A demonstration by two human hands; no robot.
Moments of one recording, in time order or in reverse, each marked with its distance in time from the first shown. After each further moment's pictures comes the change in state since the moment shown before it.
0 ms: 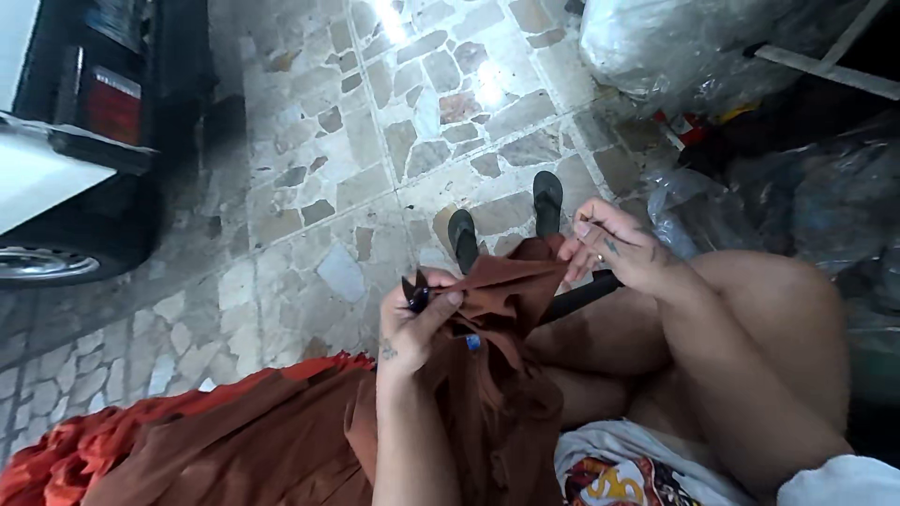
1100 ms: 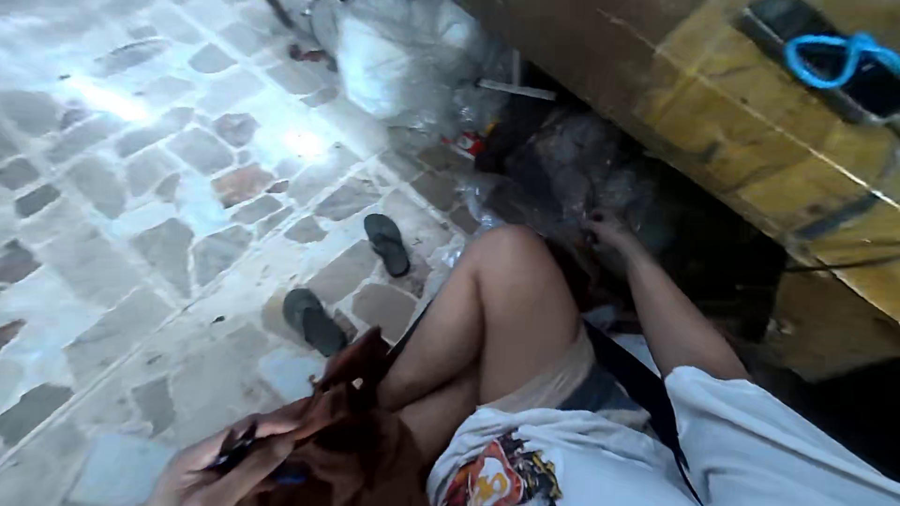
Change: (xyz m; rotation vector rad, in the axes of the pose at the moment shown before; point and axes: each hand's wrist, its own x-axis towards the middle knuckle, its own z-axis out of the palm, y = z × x) left_hand -0.013 -0.008 0.005 0.151 -0.542 -0.302; right_hand -0.257 0.123 -0.237 -0.364 0.921 0.827
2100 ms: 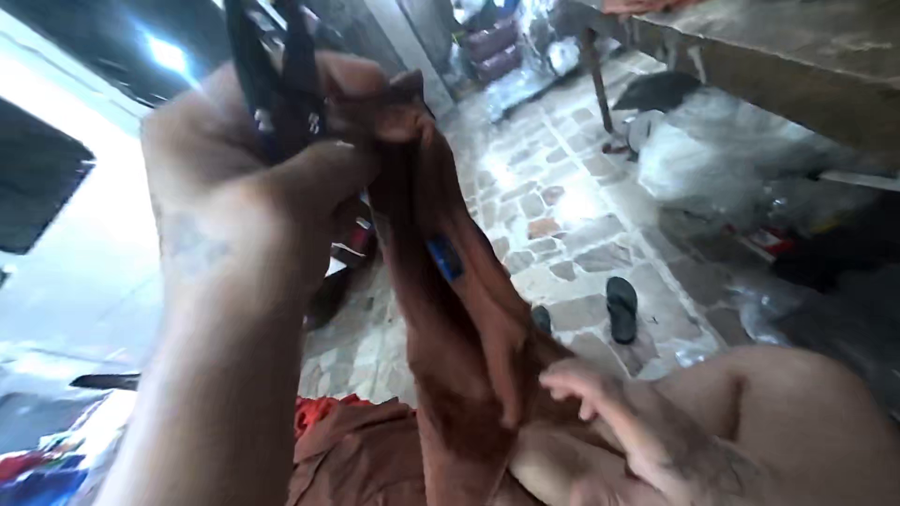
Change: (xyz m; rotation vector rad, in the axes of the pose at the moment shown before) left_hand -0.009 0.391 0.014 0.822 0.775 0.522; right_hand -0.315 -0.244 0.095 0.529 -0.666 -1.741
